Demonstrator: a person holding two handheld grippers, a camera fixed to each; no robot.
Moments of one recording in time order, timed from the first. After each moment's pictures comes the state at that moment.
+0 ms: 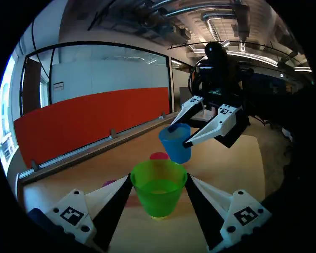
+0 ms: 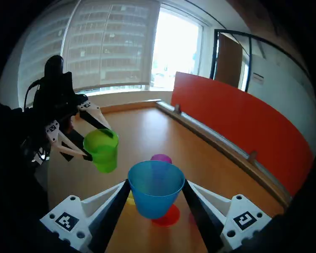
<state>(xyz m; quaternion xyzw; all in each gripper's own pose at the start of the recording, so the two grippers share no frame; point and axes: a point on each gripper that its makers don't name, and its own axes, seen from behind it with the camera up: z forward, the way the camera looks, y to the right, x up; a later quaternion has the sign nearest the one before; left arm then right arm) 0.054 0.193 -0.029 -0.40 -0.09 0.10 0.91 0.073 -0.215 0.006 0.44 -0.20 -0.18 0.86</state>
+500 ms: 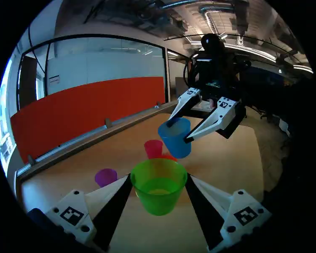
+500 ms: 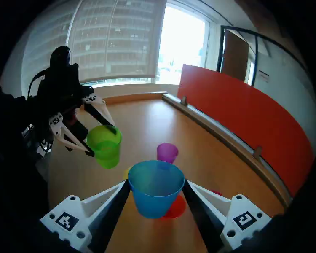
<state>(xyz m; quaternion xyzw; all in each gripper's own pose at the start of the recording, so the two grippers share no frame) 0.022 0.197 -0.039 -0.42 -0.13 0.11 0.89 0.043 -0.207 -0.006 0.46 -0.22 -0.19 0.84</state>
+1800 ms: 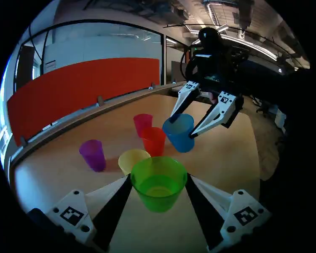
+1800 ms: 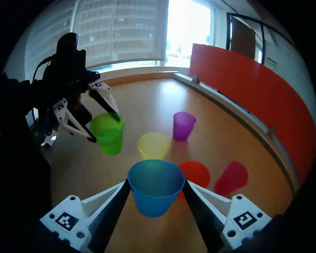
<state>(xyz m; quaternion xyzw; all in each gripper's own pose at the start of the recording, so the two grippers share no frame) -0.048 0.197 -0.071 -0.43 -0.19 0.12 0.88 -0.035 -0.191 -0.046 0.47 -0.28 -0.20 0.81</state>
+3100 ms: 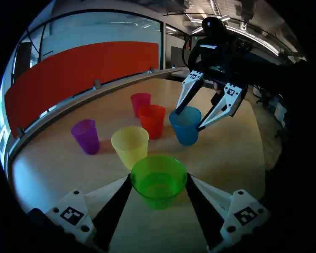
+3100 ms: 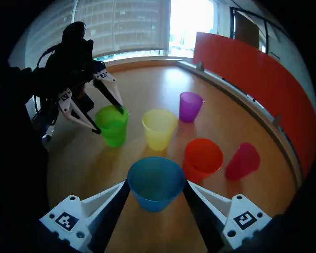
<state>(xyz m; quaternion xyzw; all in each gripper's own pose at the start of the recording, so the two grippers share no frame) -0.098 0.192 -0.074 -0.42 -0.24 0.14 0.86 -0.080 -0.178 -0.062 0.48 -0.31 -0.22 0.79</state>
